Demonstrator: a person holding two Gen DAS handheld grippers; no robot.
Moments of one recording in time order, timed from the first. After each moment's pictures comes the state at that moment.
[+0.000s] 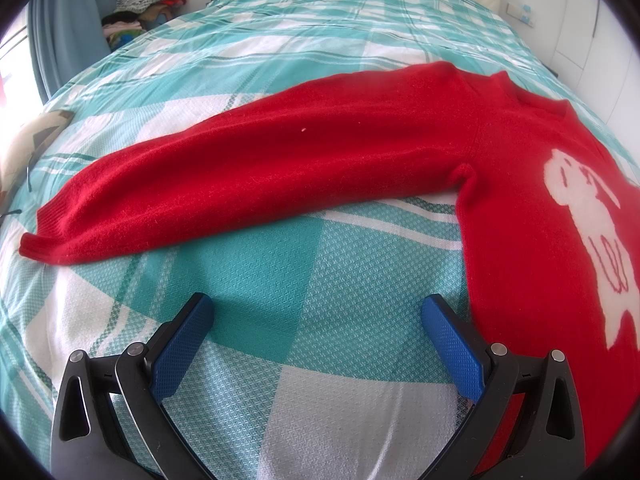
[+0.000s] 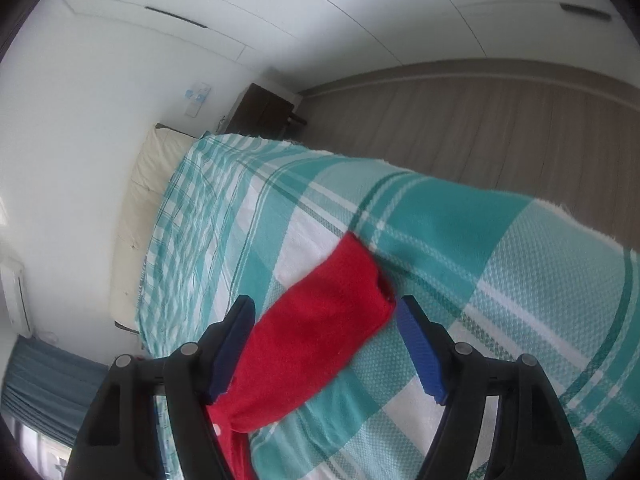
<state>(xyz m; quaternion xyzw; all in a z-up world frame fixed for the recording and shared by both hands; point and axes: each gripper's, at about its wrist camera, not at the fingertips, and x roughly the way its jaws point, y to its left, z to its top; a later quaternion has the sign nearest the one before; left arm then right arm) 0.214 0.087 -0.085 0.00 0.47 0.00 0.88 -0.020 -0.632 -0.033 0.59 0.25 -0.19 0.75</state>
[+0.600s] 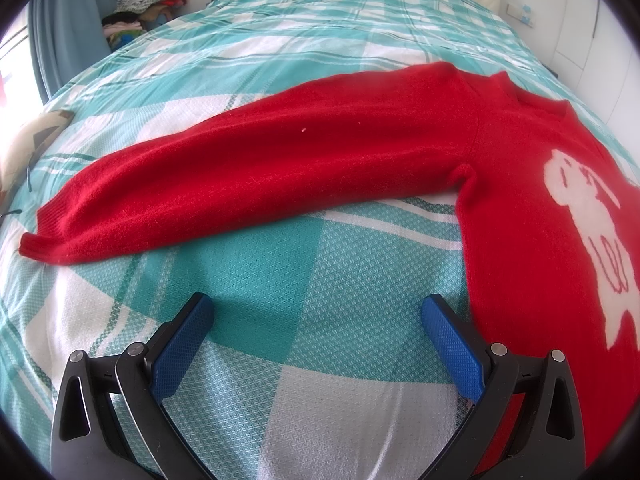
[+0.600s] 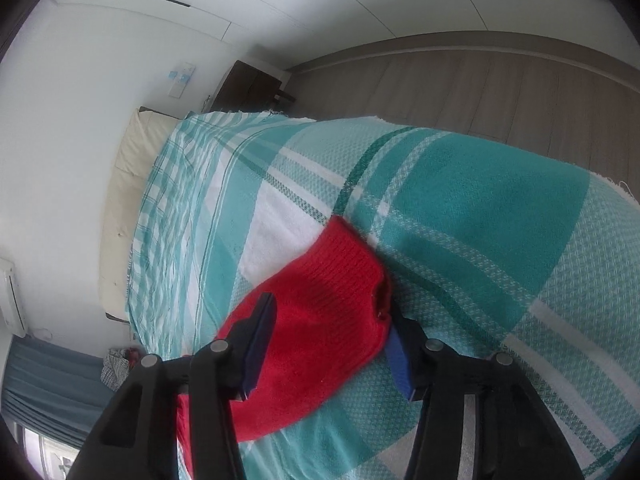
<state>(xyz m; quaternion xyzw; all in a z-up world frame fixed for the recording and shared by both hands) 0.214 0.087 -0.085 0.00 0.47 0.00 0.88 0.028 -0.635 -0.058 0.53 0.30 -0.21 0.76</state>
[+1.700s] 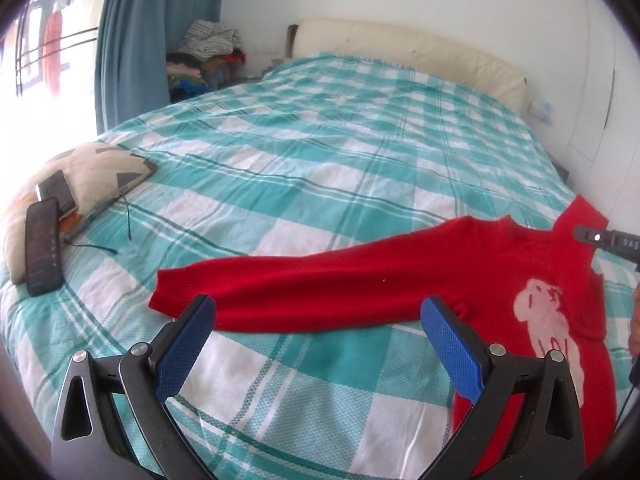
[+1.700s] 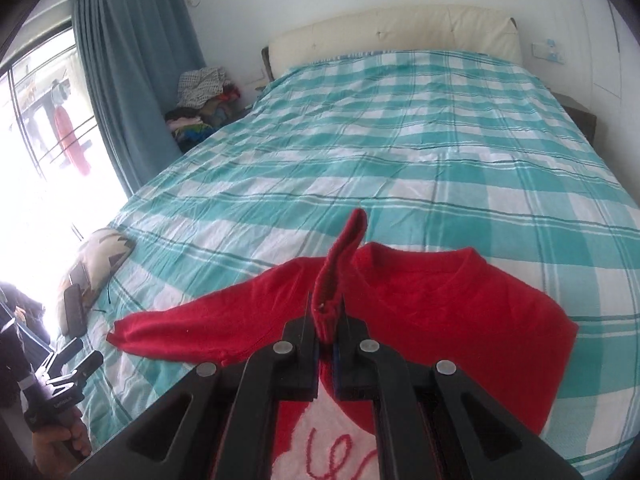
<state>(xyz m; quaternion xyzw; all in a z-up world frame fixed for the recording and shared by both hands) 0.166 0.161 0.028 -0.07 0.33 0.06 0.94 0.272 -0.141 0.048 0.05 0.39 0.14 0.91</state>
